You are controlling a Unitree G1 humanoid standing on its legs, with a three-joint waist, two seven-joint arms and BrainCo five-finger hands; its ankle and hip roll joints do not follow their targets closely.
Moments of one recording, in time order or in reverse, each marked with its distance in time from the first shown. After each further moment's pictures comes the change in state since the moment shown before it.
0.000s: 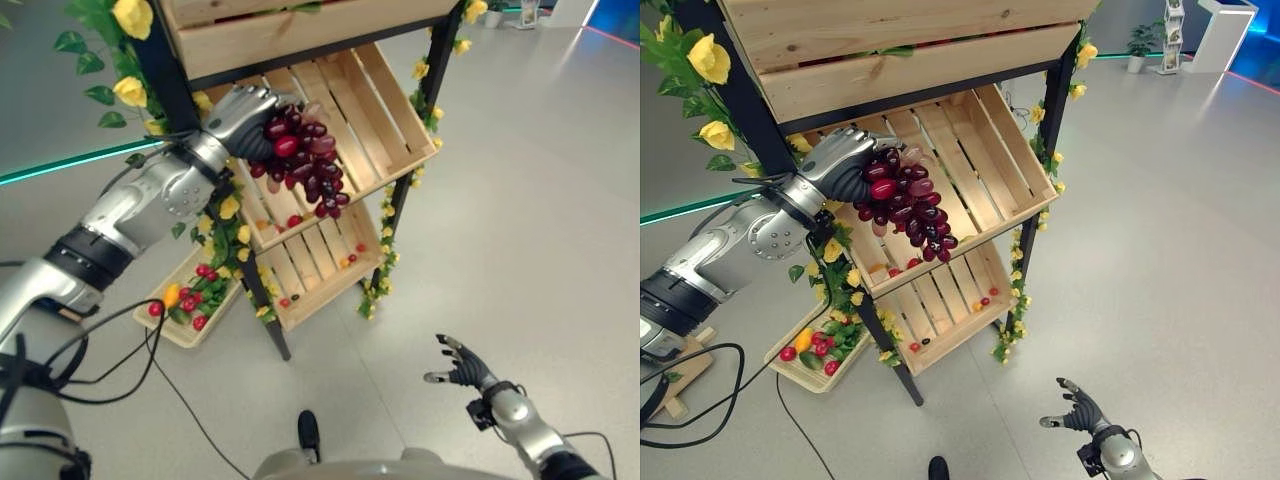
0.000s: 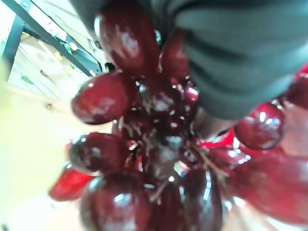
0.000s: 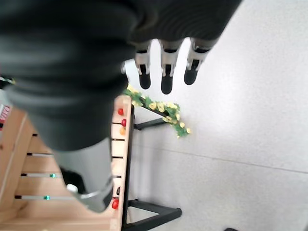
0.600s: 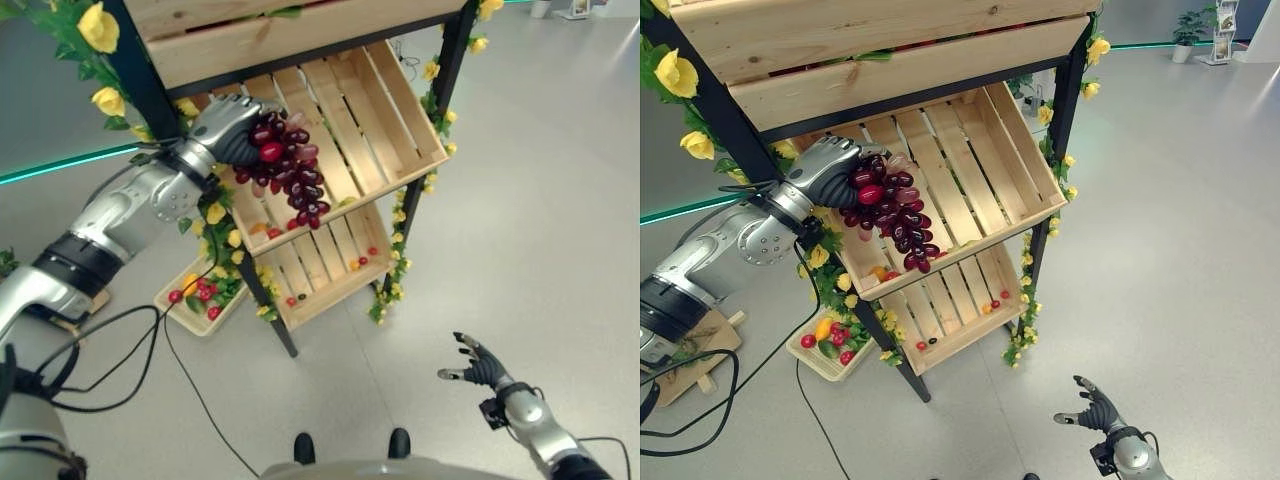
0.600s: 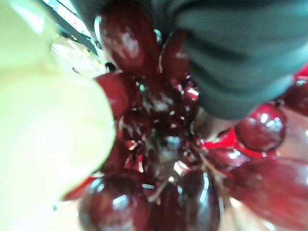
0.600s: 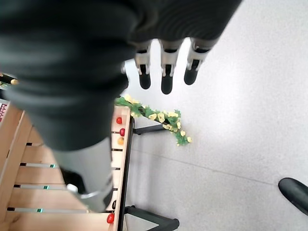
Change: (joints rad) left arm 0.042 0.003 -0.002 0.047 0.014 0.001 -0.005; right arm 0.065 -0.026 -0.060 -0.003 0.002 0.003 -0.013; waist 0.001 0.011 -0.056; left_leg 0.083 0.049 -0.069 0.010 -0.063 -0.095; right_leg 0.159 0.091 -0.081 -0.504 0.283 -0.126
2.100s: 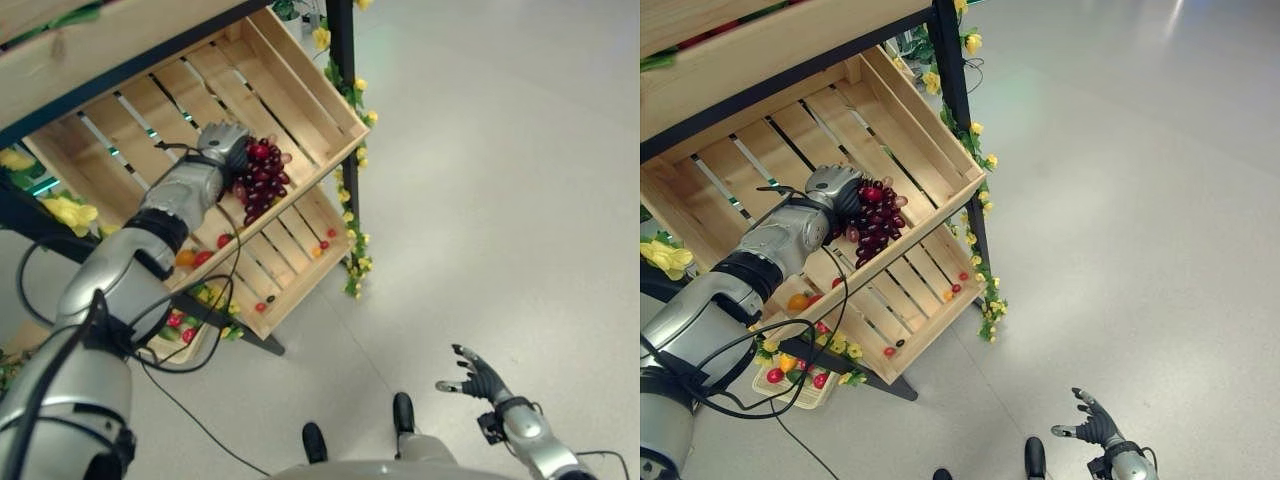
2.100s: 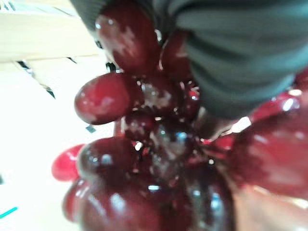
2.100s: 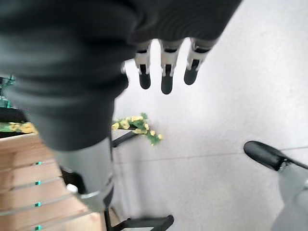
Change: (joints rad) left arm -0.267 -0.369 -0.154 0.791 0.236 0.228 -0.074; right arm 0.054 0.009 0.043 -0.054 0.047 0.002 -0.012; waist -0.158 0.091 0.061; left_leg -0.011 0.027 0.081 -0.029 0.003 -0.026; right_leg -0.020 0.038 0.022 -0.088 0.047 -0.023
